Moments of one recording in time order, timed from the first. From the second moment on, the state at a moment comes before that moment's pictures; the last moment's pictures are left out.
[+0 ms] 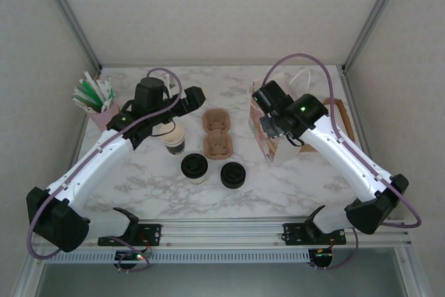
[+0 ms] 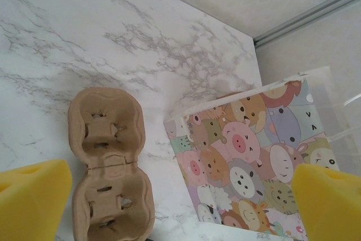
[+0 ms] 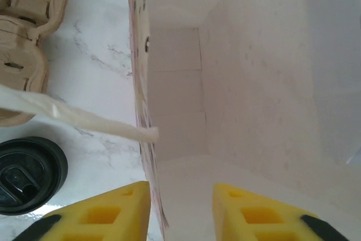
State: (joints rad) left arm -0.43 1.27 1.16 -0.38 0.17 -0.77; right arm 0.74 1.40 1.58 -1.33 0.42 0.27
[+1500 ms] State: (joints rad) left arm -0.22 1.08 1.03 -0.47 0.20 -0.75; right arm 1.03 1.67 1.89 -1.16 0.22 0.38
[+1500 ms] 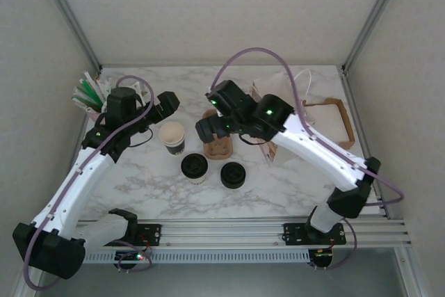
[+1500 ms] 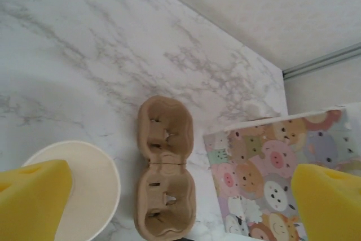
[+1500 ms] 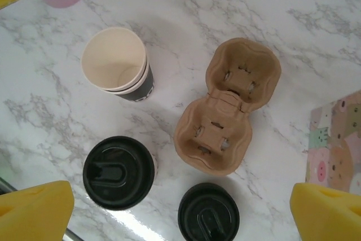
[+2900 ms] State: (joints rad) left arm -0.21 1.73 1.20 -0.30 0.40 -0.69; right arm 0.81 2.29 2.16 -1.26 0.10 0.53
